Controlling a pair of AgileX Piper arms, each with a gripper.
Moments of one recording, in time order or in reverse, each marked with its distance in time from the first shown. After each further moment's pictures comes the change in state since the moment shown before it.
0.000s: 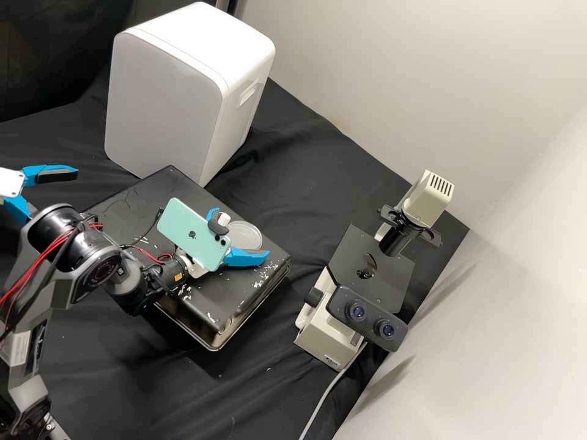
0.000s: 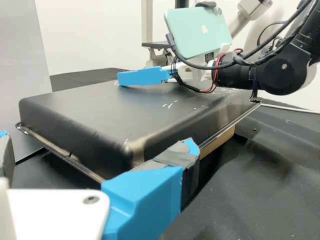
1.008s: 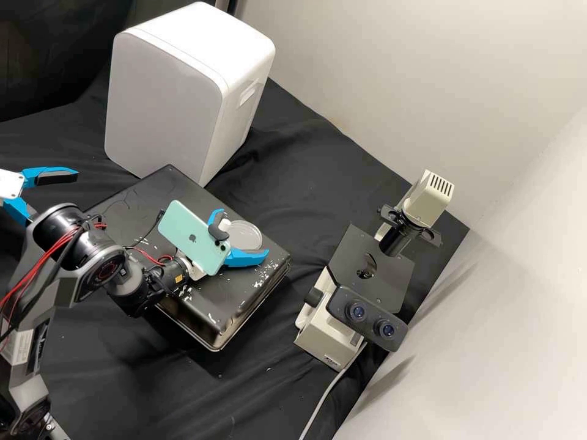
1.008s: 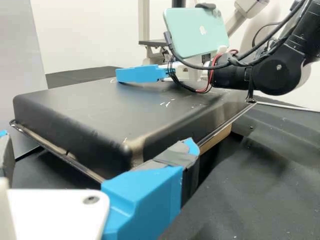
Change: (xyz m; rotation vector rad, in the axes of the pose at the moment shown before) left arm 0.001 -0.001 0.001 -0.001 -0.006 -0.007; right arm 0.001 -0.003 0.004 0.060 -0.007 -0.012
